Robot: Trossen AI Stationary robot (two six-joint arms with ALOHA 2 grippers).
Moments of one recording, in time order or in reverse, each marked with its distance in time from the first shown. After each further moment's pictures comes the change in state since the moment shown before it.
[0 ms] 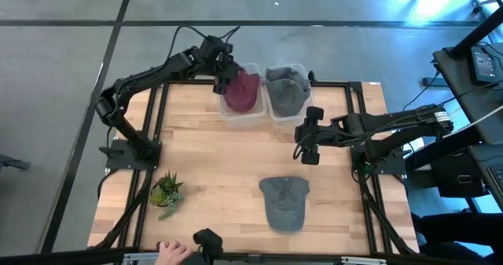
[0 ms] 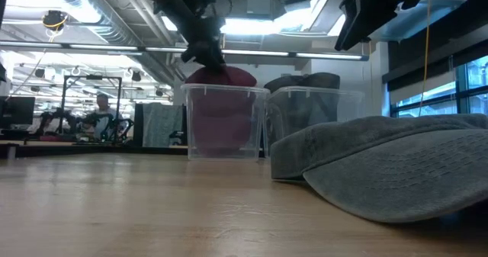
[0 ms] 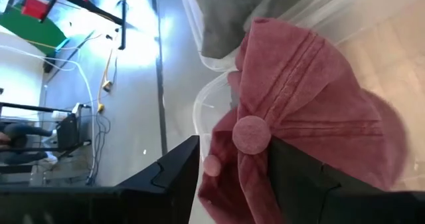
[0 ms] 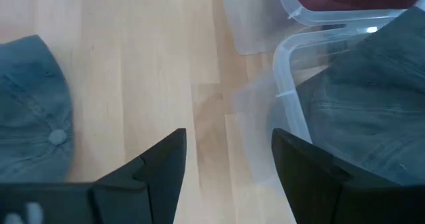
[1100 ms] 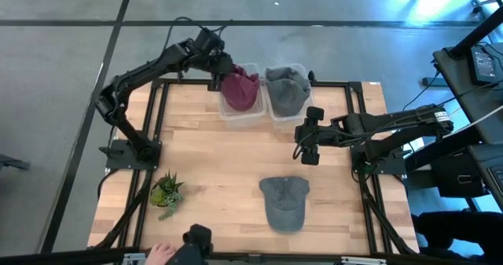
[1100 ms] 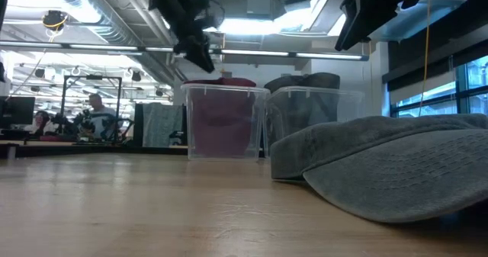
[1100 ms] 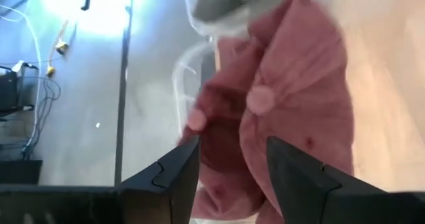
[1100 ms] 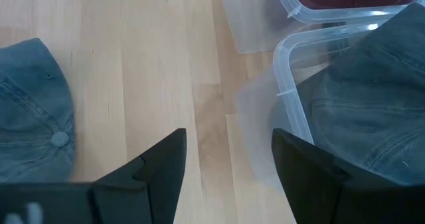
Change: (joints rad) left arm 0.074 0.014 0.090 -0.211 0.085 -0.135; right arm 0.000 0.000 0.000 0.000 -0.002 0.018
